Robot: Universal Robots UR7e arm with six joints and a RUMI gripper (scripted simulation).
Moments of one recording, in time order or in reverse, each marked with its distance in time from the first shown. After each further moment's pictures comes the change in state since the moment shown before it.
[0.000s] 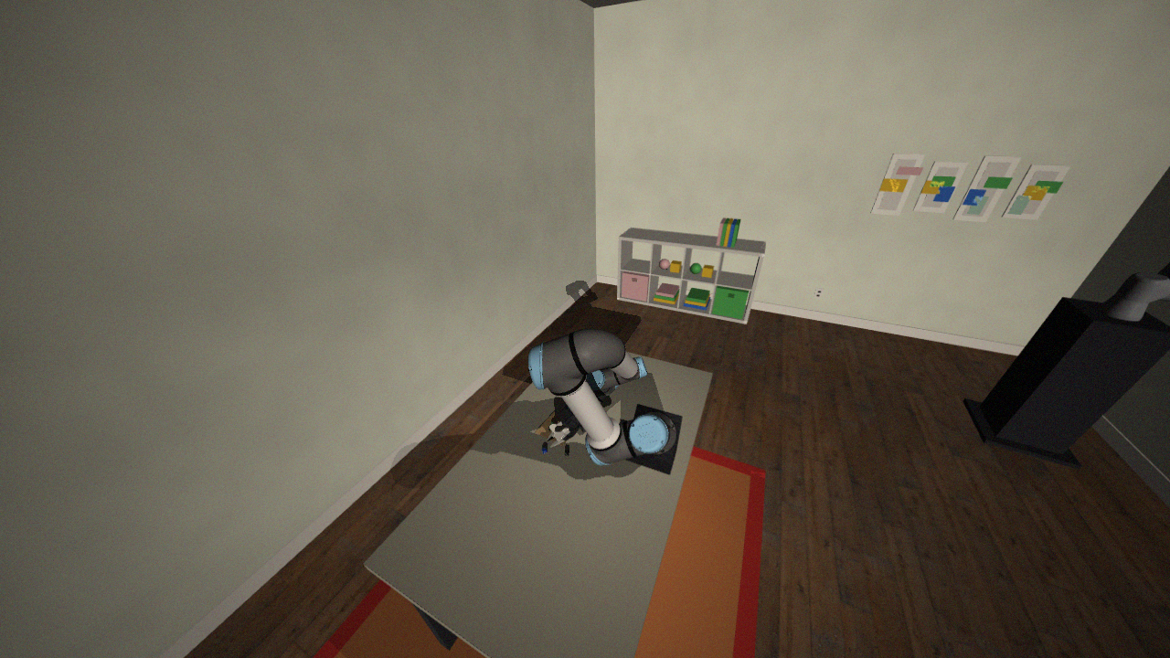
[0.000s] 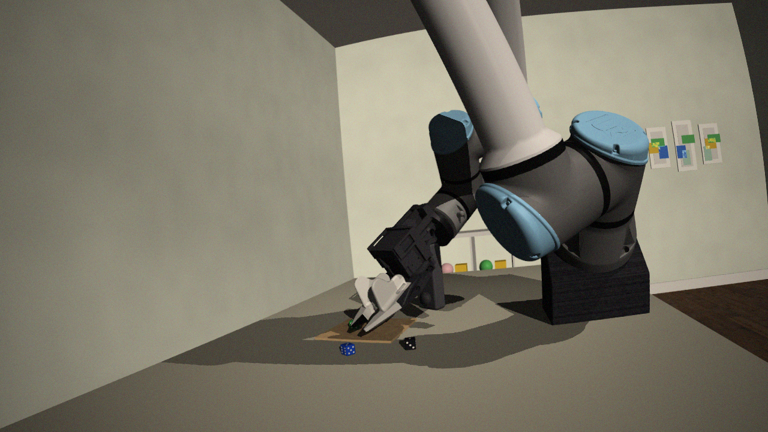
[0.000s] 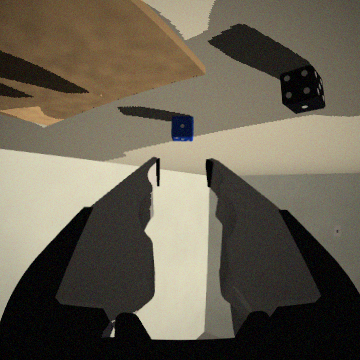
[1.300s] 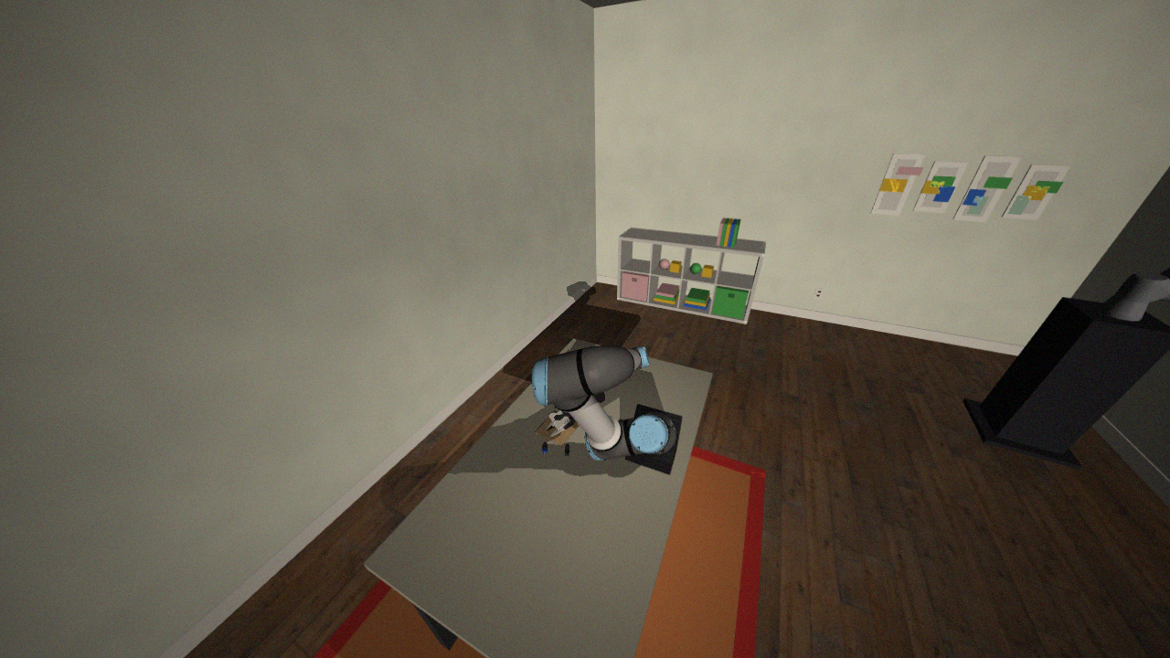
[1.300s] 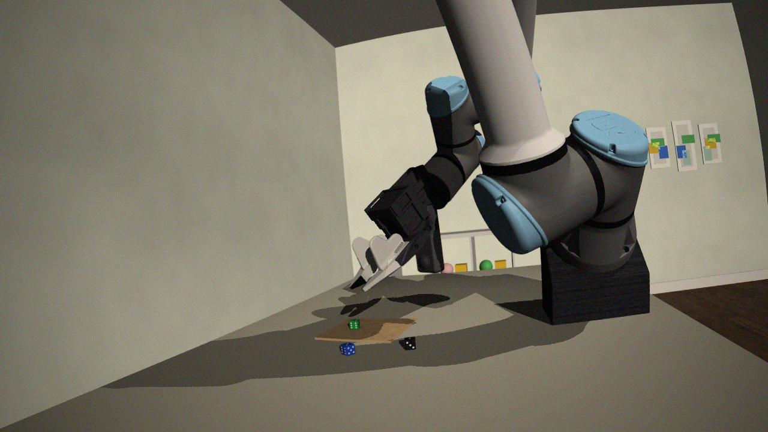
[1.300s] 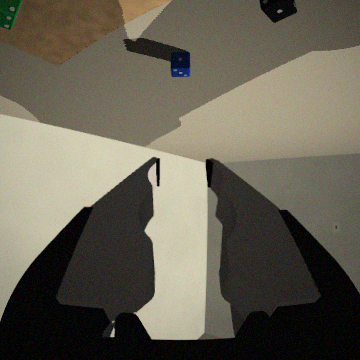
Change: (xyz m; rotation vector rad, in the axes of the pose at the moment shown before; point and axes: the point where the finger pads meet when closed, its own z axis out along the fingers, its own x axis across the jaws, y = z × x) arm 0.001 0.047 -0.038 0.021 0.012 0.004
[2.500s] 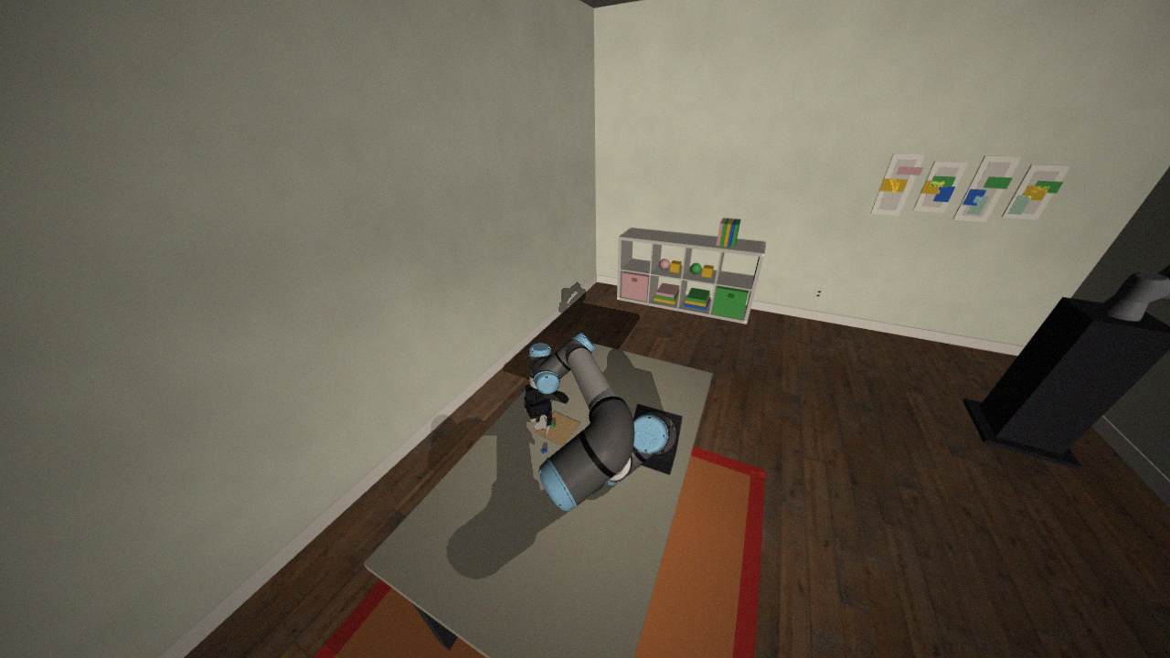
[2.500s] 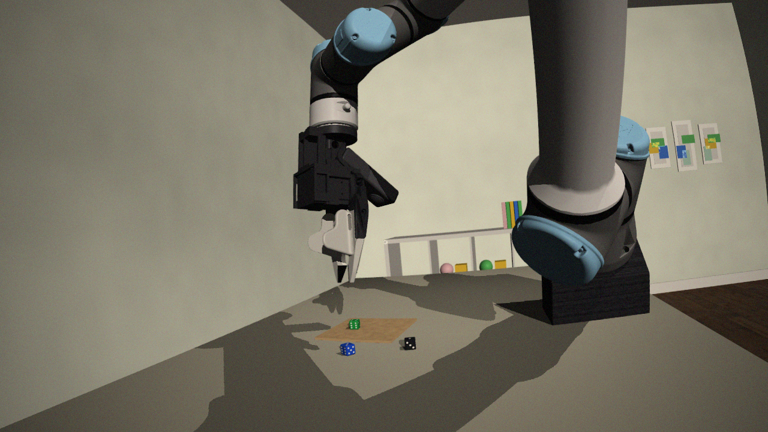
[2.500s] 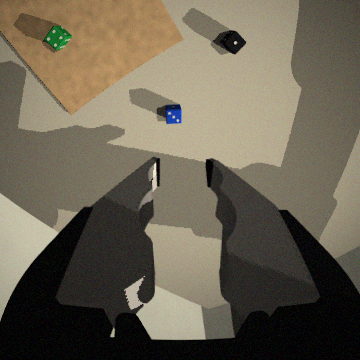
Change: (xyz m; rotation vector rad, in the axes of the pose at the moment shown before) arm -0.002 0.034 0.010 0.818 0.059 0.024
